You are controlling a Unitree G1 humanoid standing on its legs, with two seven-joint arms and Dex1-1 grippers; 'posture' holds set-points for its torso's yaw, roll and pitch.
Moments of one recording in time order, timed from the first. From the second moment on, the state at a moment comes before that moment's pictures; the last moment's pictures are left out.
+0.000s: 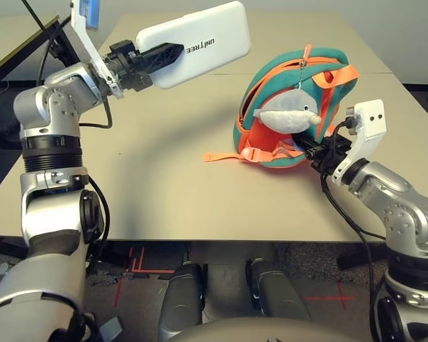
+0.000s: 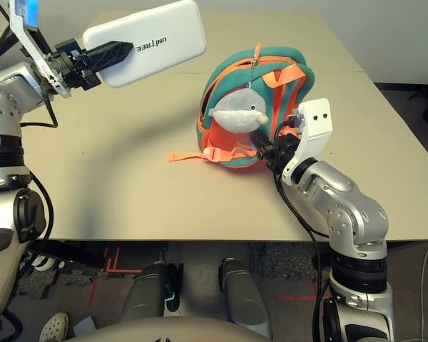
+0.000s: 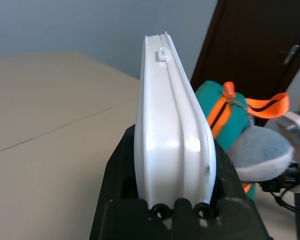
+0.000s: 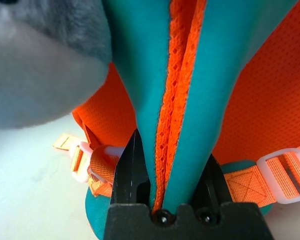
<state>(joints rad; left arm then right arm) -1.05 0.61 0.22 0.39 -0.63 0.83 -0.99 -0.29 -0.37 -0.18 -0.39 0.56 0.84 0.30</state>
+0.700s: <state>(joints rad) -1.06 0.62 0.07 0.36 -0.59 0.77 -1.16 -0.34 -0.38 -0.17 -0.34 0.55 0.84 0.30</state>
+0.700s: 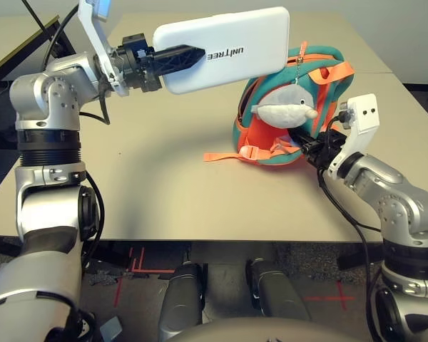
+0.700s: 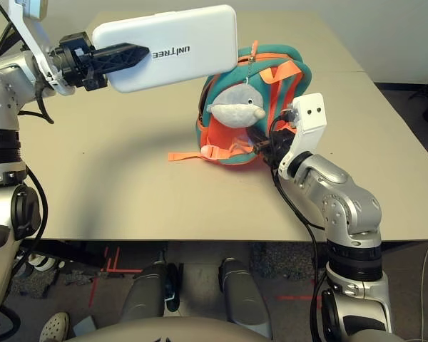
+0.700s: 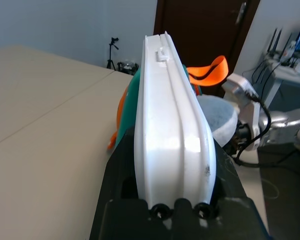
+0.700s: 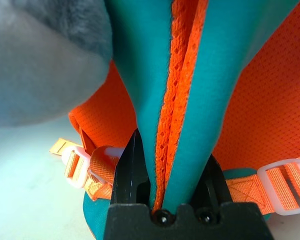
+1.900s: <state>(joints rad) -1.27 0.27 -0.13 1.02 -0.19 0.21 -1.20 -0.38 -0.35 -0.13 -0.31 0.52 0.81 0.30</state>
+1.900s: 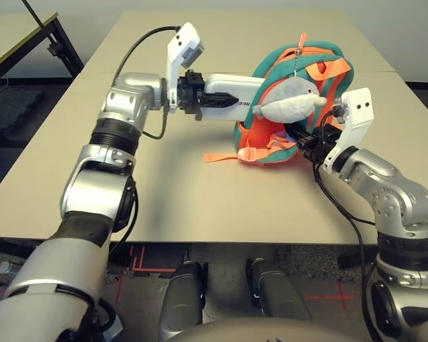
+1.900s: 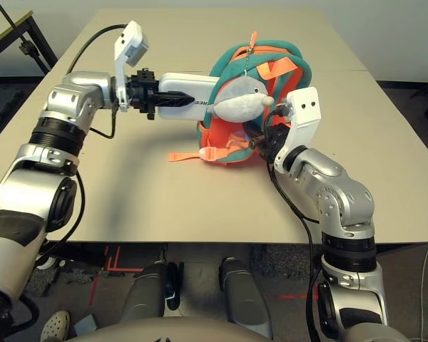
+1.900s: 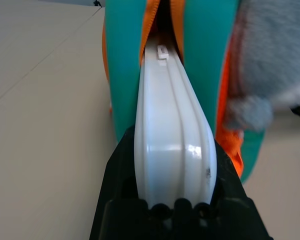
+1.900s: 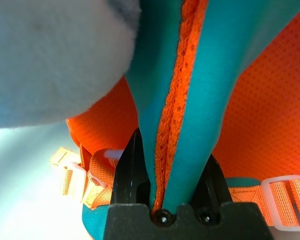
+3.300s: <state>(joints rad) -1.04 0.41 0.02 0.45 -0.30 0.61 -1.05 -0.41 -0.34 -0.11 -0.26 0.48 0.77 0.34</state>
